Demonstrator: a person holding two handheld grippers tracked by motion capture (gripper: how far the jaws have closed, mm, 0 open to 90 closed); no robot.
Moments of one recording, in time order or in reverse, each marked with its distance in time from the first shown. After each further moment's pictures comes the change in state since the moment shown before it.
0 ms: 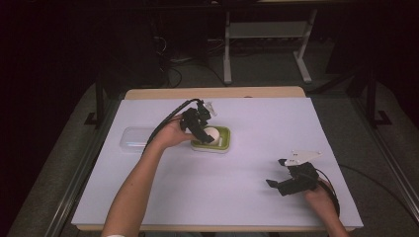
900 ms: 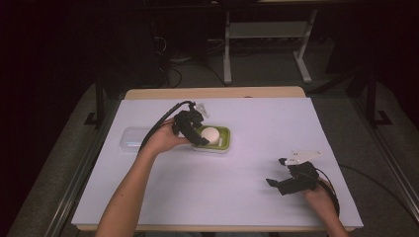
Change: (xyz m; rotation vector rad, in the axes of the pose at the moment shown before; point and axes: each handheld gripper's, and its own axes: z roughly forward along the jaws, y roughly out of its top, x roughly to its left) left arm -0.012 -0.017 -0.019 -0.035 0.000 -0.038; right arm 0.000 0.001 0.000 -0.008 -0.010 0.011
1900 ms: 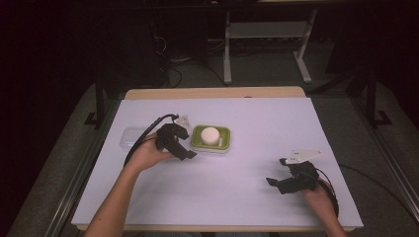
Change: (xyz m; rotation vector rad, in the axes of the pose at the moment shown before) left arm -0.023 -0.055 -0.023 -0.042 0.003 -0.034; right arm -0.001 -0.002 0.001 -0.001 -0.011 0.044
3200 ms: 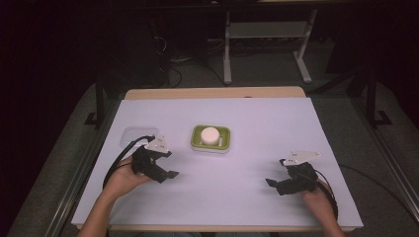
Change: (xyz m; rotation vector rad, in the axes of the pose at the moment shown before) left arm -0.037 -0.073 -0.030 -0.086 0.010 -0.013; right arm 0.007 0.001 0.001 0.026 -0.037 -0.006
